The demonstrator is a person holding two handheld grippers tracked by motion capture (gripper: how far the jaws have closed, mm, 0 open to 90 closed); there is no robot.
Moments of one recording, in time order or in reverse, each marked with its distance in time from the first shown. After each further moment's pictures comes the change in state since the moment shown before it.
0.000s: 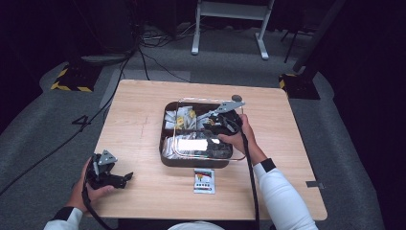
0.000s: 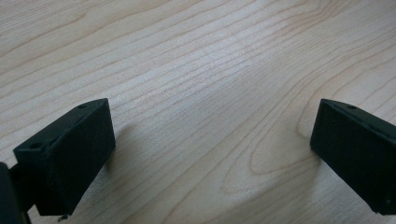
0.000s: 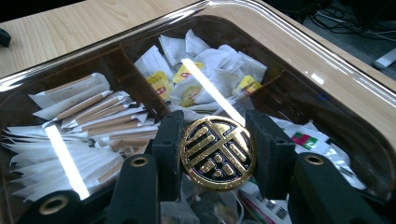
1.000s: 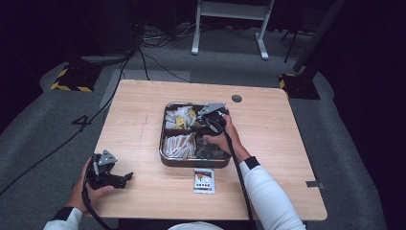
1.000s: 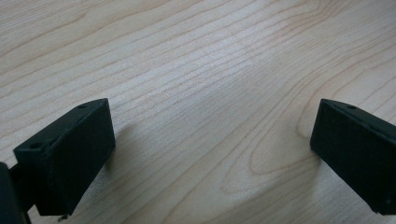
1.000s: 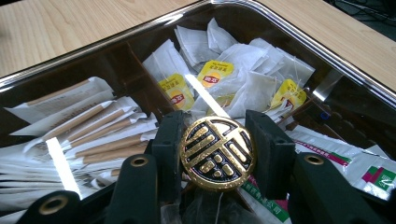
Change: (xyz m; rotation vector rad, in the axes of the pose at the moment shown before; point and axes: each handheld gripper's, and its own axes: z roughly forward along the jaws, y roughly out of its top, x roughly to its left) left arm 0.000 0.000 0.000 0.000 0.000 0.000; right arm 0.015 0.007 0.050 0.054 0.027 -0.002
